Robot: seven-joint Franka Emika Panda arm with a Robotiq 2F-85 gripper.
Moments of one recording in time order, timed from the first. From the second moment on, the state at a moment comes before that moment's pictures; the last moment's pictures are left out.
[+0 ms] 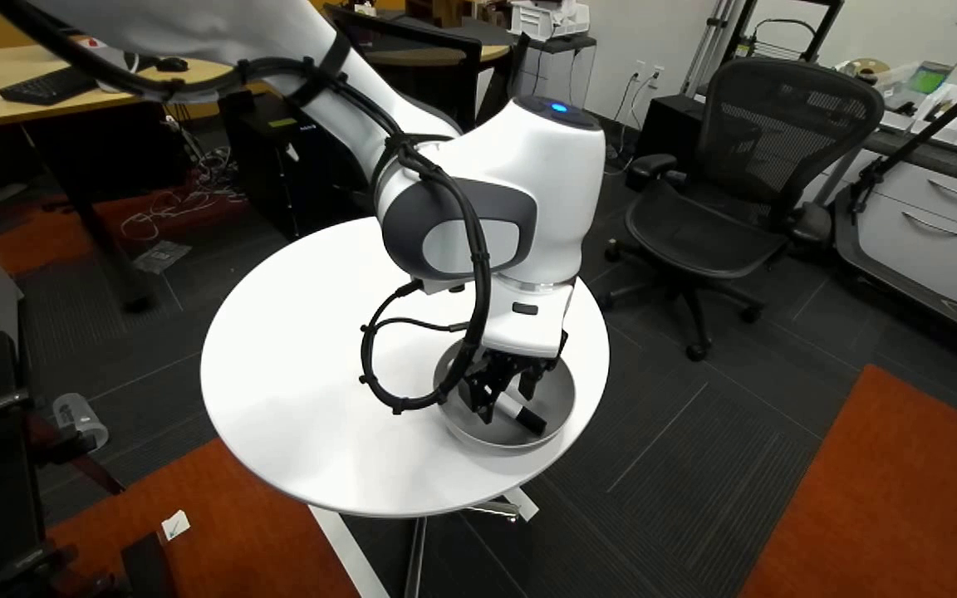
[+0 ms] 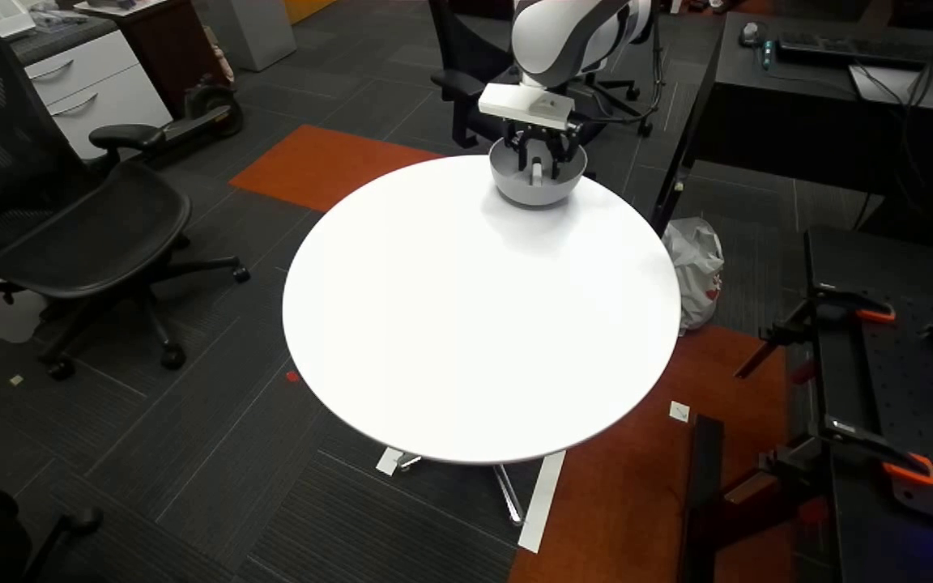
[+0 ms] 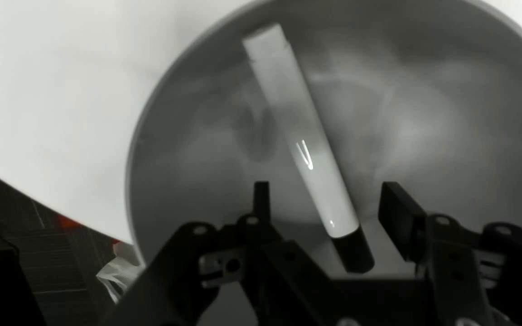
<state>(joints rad) -0.15 0.82 -0.26 -1.61 0.18 2.40 1.22</state>
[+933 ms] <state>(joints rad) -0.16 0.79 -0.27 -1.62 0.18 2.42 1.22</state>
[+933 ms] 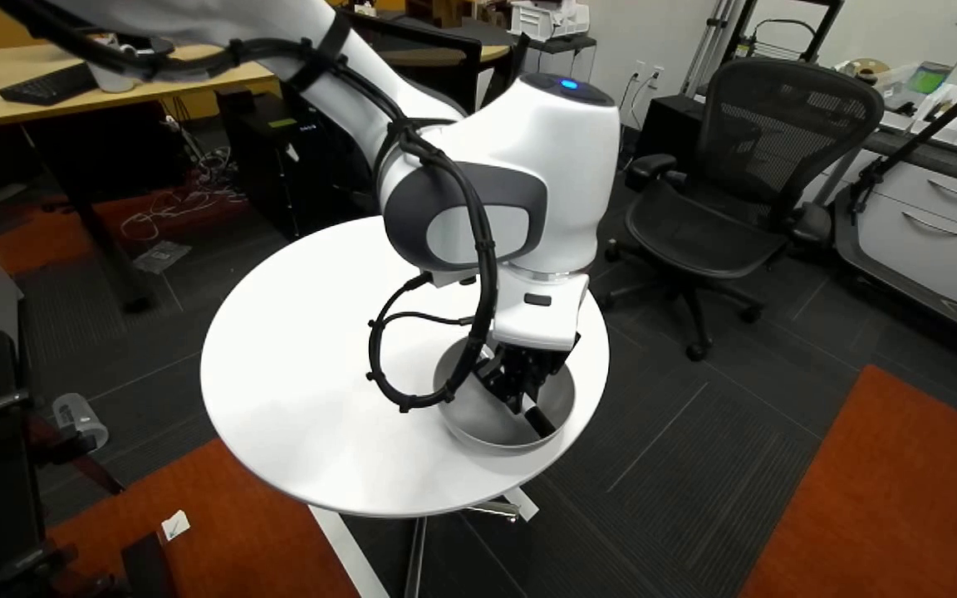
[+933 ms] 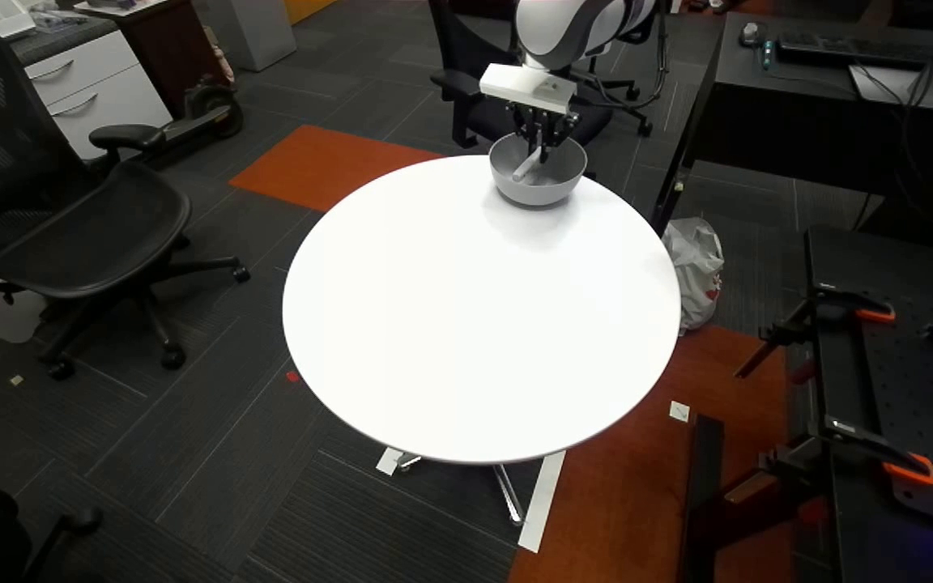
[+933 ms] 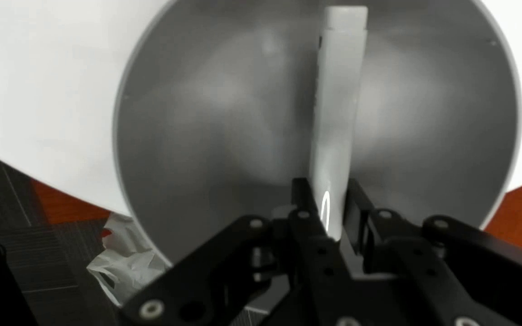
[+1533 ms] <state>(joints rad) -0.11 0.57 -0.29 -1.84 0.13 2.56 1.22</state>
